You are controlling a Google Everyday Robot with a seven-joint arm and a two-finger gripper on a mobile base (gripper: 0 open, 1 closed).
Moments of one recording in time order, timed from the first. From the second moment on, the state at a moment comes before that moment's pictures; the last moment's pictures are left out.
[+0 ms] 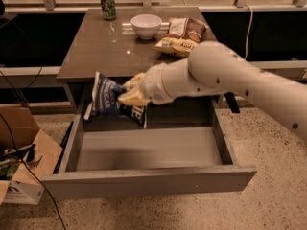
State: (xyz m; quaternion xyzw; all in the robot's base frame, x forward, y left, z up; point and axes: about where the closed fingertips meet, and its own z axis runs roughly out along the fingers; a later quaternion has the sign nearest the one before) arm 0.579 0.058 0.838 -0.58 0.65 0.21 0.44
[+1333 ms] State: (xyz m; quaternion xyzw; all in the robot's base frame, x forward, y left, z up) arm 0.668 0.070 0.908 -0.55 0.62 0.14 0.54
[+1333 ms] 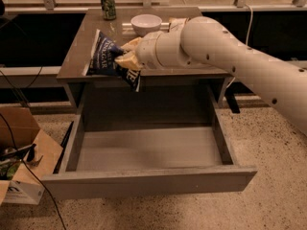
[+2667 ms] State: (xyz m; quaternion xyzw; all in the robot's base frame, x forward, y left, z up) arm 0.801 0.063 0.895 -0.45 0.64 0.10 0.61
